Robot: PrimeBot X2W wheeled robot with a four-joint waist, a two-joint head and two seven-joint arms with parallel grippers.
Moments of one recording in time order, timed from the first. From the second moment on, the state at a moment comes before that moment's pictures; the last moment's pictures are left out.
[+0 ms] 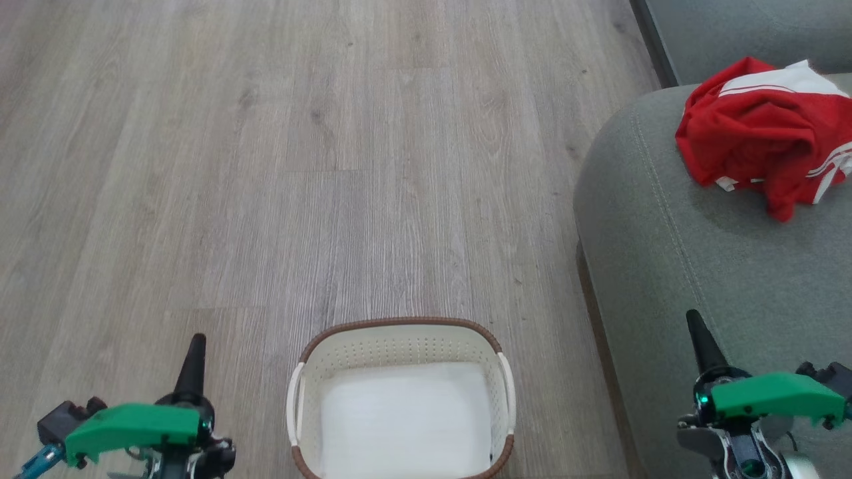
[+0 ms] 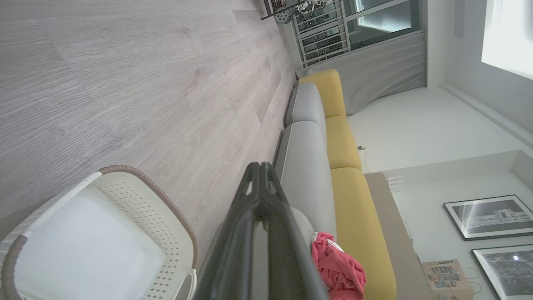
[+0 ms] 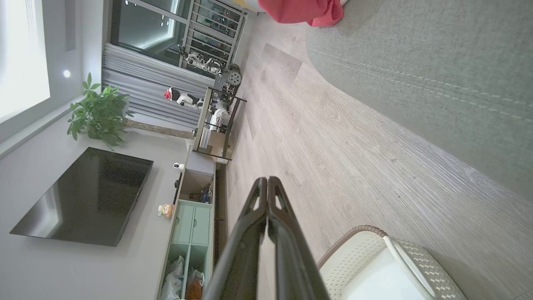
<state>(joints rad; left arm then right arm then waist) 0.01 0.06 0.01 0.28 -1.28 -0.05 0.02 -0.03 -0.05 -0.08 0.32 1.25 0.13 0.02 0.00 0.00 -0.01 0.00</state>
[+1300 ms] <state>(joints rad) -0.06 0.04 0.08 0.28 -1.61 -0.12 0.11 -0.05 -0.05 -0.13 0.28 1.60 0.13 0.11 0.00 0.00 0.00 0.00</state>
